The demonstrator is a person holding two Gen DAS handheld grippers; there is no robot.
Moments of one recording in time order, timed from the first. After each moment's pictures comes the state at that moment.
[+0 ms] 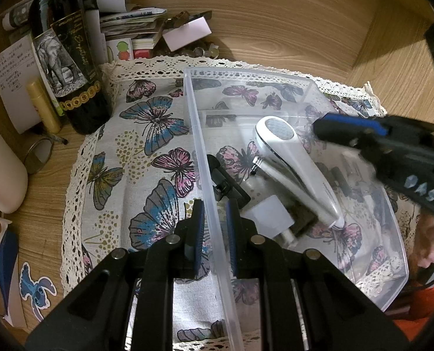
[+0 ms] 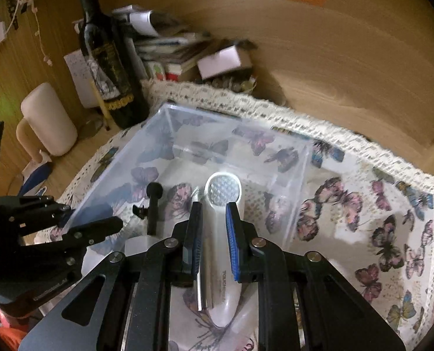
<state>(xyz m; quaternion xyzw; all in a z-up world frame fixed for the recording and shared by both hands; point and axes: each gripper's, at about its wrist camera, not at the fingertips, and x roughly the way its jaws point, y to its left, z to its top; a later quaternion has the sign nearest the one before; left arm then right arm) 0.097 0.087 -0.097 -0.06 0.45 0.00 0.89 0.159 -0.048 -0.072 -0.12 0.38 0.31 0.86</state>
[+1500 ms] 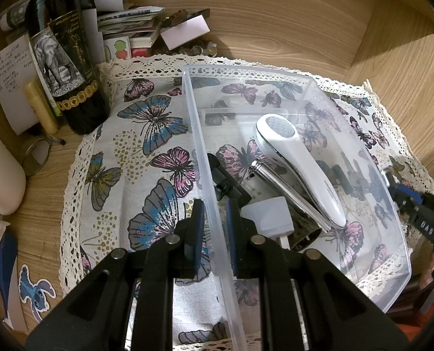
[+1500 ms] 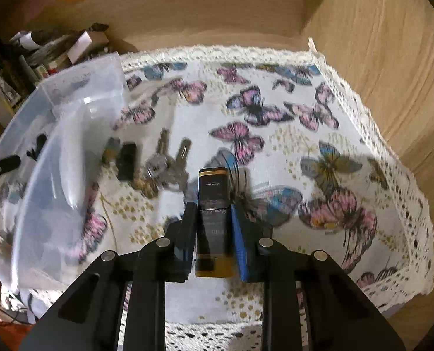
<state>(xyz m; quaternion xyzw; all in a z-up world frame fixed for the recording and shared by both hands) 0.098 0.086 -0.100 -0.06 0.45 -0.01 0.89 0.122 -0.192 -0.120 -0.03 0.43 0.10 0.90</state>
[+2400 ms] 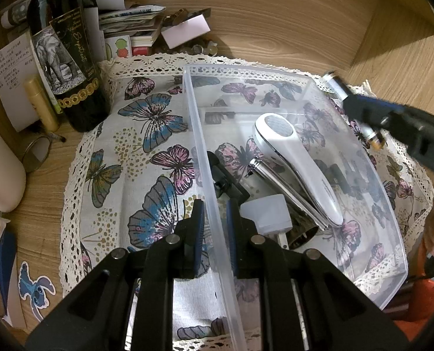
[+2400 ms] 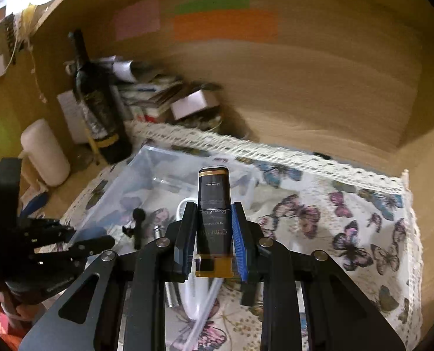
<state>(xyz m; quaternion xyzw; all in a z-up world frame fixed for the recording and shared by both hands) 0.094 0.086 -0.100 -0.06 0.46 -0.01 0.89 0.152 -0.076 -0.047 -0.09 0.34 0.29 0.89</state>
